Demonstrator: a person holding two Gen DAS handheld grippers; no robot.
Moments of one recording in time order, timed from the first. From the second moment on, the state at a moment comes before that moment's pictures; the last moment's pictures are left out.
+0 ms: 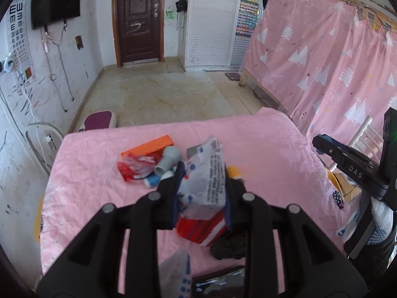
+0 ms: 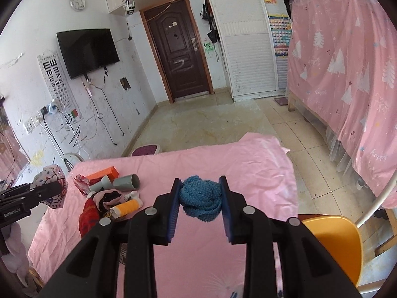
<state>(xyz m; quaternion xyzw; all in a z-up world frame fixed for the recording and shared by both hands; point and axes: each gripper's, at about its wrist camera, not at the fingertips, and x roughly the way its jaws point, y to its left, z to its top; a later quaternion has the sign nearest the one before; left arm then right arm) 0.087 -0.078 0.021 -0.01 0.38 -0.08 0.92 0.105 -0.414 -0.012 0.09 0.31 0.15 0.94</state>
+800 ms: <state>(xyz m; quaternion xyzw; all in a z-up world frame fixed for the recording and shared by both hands) 0.091 -0.235 0.029 0.03 0.40 -0.16 0.90 0.042 -0.574 -0.011 0.14 0.26 0.09 0.95</state>
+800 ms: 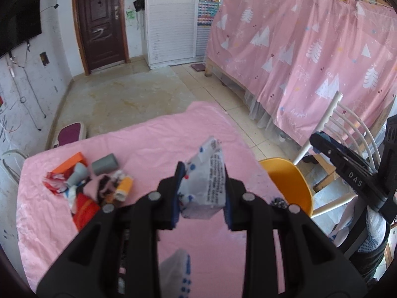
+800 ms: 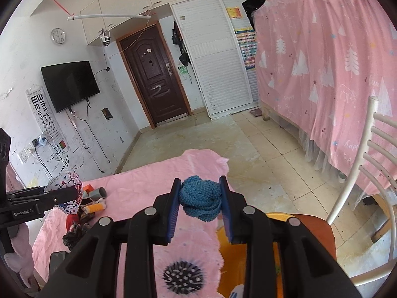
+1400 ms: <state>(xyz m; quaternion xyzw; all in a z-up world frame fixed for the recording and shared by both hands) 0.108 -0.376 0.006 0.04 0.44 -0.25 0.86 0.032 -0.647 -0.052 0.17 0.28 0.07 0.94</state>
